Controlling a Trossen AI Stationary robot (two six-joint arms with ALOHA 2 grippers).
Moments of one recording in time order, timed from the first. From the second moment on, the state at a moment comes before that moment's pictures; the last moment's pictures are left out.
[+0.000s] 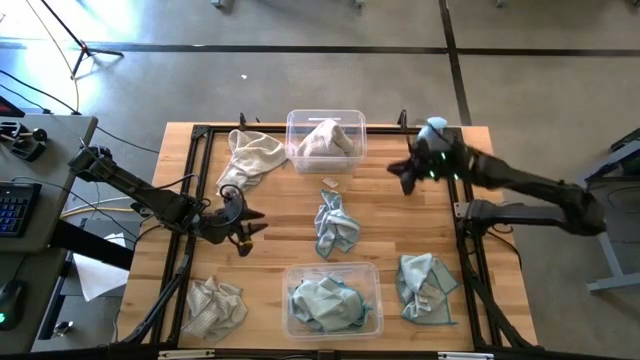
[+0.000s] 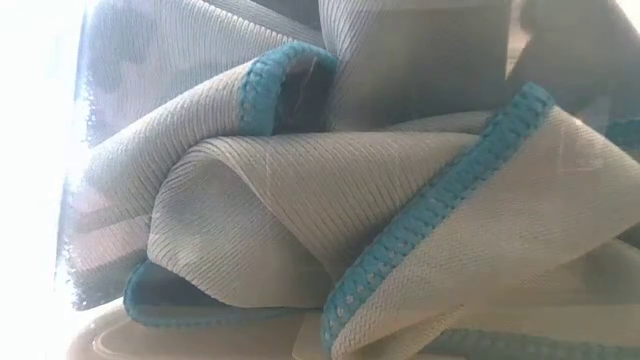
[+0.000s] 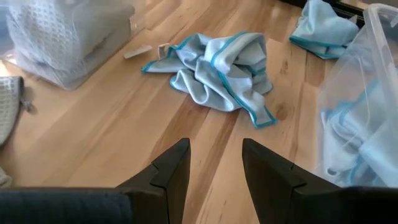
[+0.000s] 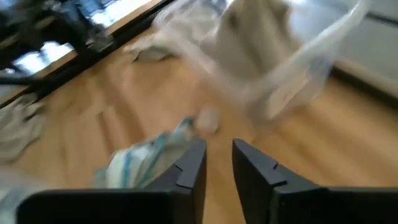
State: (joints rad) left arm -0.46 0.92 0.59 -0.40 -0.62 -0.66; right arm -0.46 0.87 0.70 -0.38 -0.12 0.30
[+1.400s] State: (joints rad) left arm 0.11 1.00 0.59 -0.53 -0.54 -0.69; right arm 0.35 0.89 0.38 -0.26 0.41 0.63
